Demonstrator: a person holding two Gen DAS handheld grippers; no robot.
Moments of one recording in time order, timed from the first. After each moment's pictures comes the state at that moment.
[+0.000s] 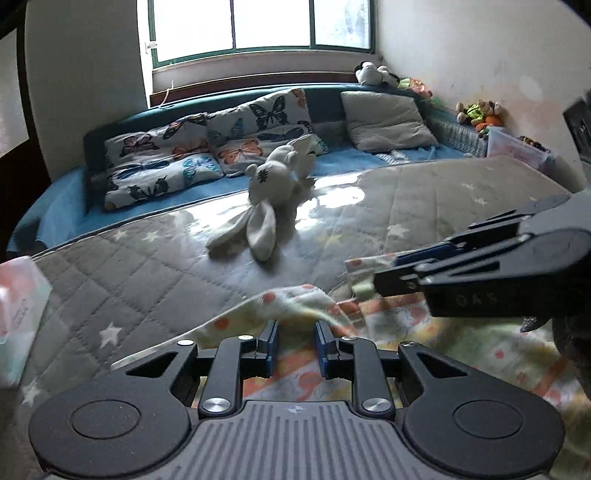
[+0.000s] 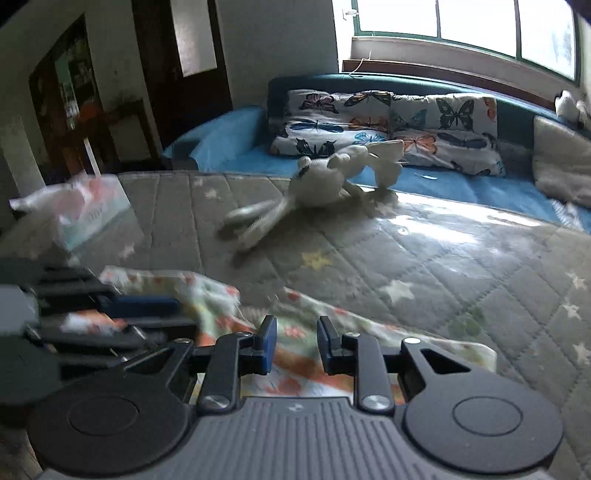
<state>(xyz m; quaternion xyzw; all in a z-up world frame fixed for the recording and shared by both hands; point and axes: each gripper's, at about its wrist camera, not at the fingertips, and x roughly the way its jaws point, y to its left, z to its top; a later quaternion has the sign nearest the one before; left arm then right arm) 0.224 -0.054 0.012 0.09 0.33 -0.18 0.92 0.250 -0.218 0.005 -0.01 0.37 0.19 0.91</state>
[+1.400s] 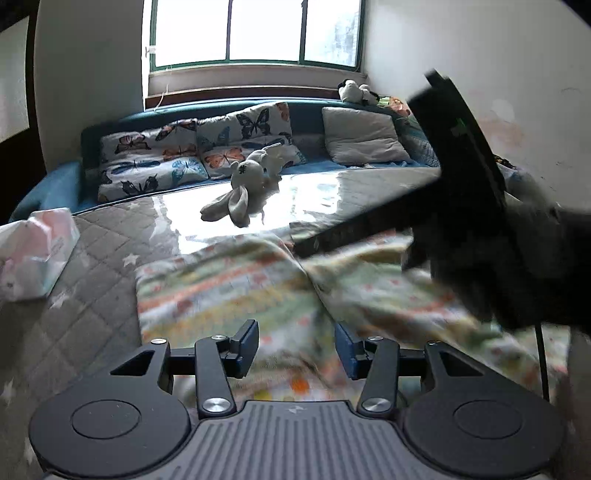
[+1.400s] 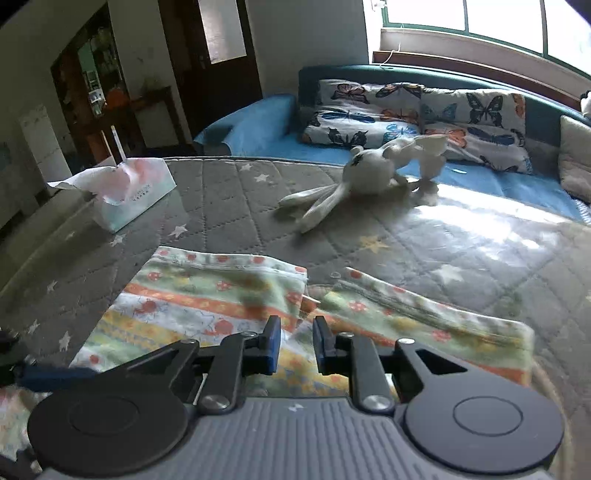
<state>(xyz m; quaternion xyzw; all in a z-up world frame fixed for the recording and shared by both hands) 0.088 -0.019 0.039 0.05 0.32 -0.21 0.92 0.220 -0.198 0.014 -0.02 0.39 0.22 0.89</state>
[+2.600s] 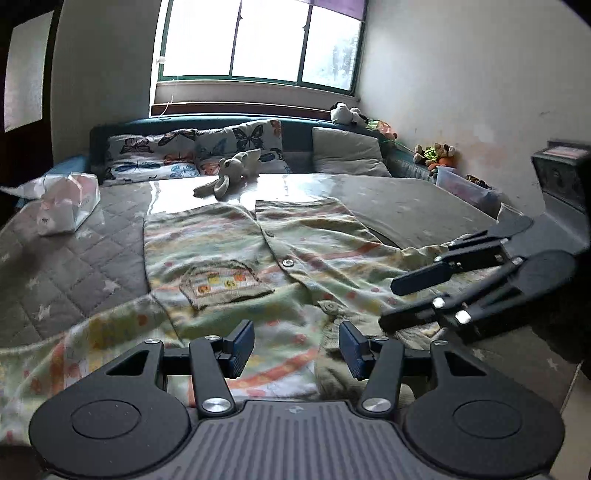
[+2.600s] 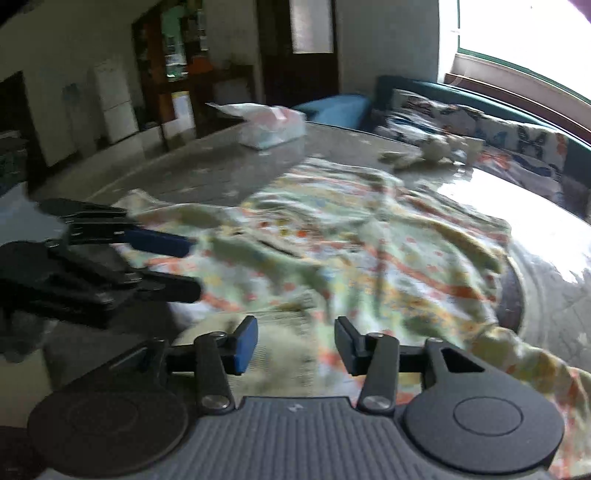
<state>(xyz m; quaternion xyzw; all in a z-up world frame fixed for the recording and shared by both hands) -0.050 -0.001 0.045 0.00 0.30 -0.22 0.93 -0.016 -0.216 0.048 -0.10 0.36 0.33 0.86</state>
